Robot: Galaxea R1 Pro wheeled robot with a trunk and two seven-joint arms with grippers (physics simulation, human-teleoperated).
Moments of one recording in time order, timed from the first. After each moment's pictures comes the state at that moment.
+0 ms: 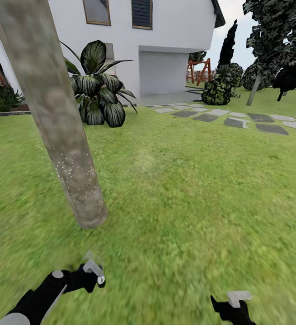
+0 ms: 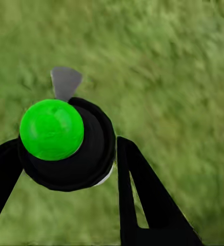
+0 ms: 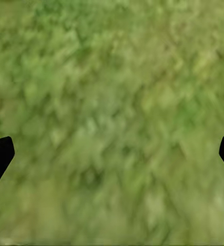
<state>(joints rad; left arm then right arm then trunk) -0.50 0.20 -0.19 -0.60 -0.17 0.11 -0.62 -0.42 -0.10 -0.64 -0.19 0.56 -0.41 0.20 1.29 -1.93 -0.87</state>
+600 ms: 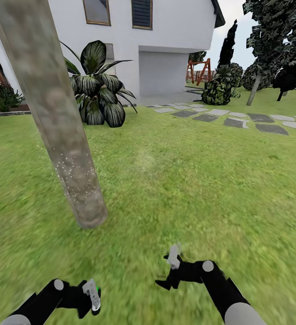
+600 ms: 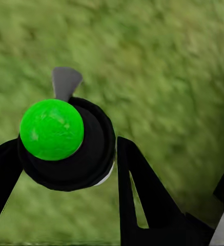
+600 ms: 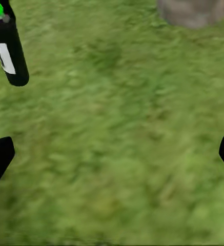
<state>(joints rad) -0.51 0.19 -0.19 -0.46 -0.51 -0.02 -0.80 -0.53 0.07 -0.09 -0.66 0.67 -0.17 0.93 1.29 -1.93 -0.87</state>
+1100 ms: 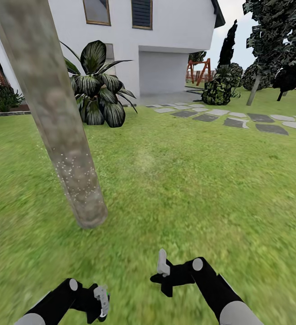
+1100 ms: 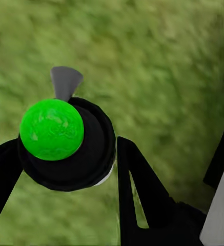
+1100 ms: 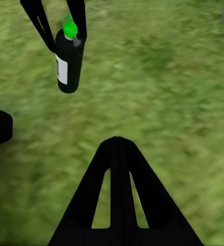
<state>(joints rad) -0.52 0.11 -0.19 -0.47 -0.67 0.02 -0.82 -0.53 0.08 0.12 -0.71 0.67 -0.17 1.03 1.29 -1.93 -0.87</state>
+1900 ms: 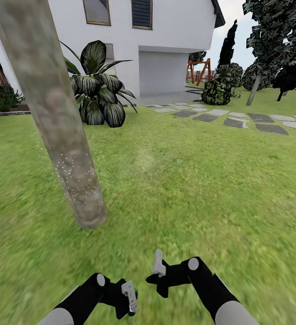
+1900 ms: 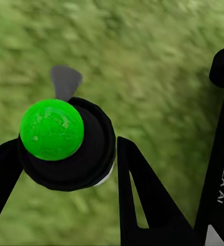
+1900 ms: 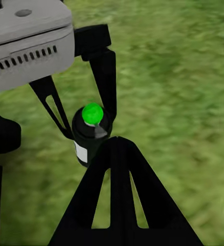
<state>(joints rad) -0.54 -0.05 -0.25 -0.50 -0.68 0.03 -0.82 -0.53 0.11 0.12 -0.71 0.67 -0.13 1.04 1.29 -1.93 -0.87</state>
